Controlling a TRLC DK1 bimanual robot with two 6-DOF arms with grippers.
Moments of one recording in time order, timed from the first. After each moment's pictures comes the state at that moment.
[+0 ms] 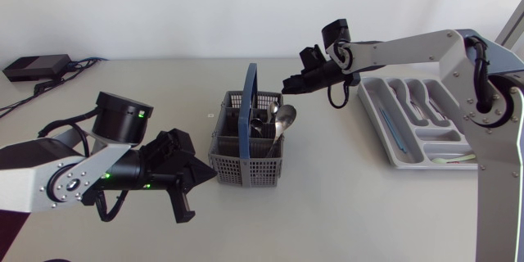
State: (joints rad) left arm -0.45 1.33 0.59 -0.12 0.40 0.58; right arm 0.23 2.30 1.75 -0.30 -0.54 -0.07
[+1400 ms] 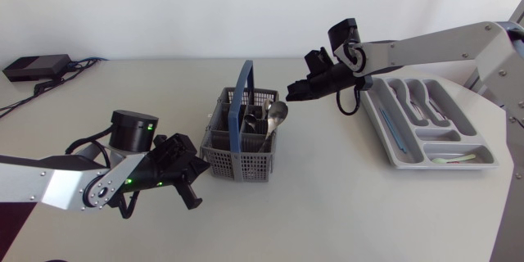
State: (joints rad) left arm -0.37 1.55 0.51 0.26 0.27 0.54; right arm 0.24 2.13 1.54 -0.31 -0.52 -0.06
